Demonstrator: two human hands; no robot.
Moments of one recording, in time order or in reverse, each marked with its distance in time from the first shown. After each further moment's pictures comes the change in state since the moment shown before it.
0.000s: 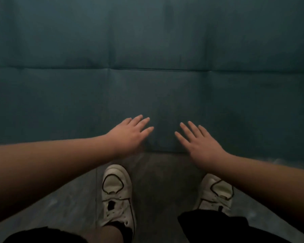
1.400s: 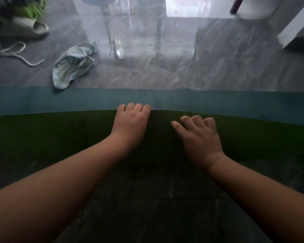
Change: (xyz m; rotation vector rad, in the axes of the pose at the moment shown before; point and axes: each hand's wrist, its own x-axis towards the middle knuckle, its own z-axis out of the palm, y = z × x) left_hand 0.071 -0.109 -0.196 -0.022 0.856 -0.415; right_hand 0.058 0.099 -0.194 -0.209 0.817 0.279
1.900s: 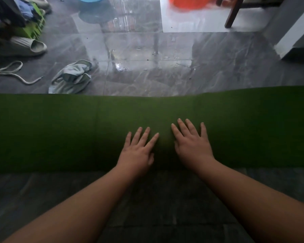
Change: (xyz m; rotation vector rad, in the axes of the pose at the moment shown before) left_hand 0.007 0.007 0.080 -0.121 -0.313 -0.003; right_hand 0.058 0.012 0.069 0.173 -0.264 0.217
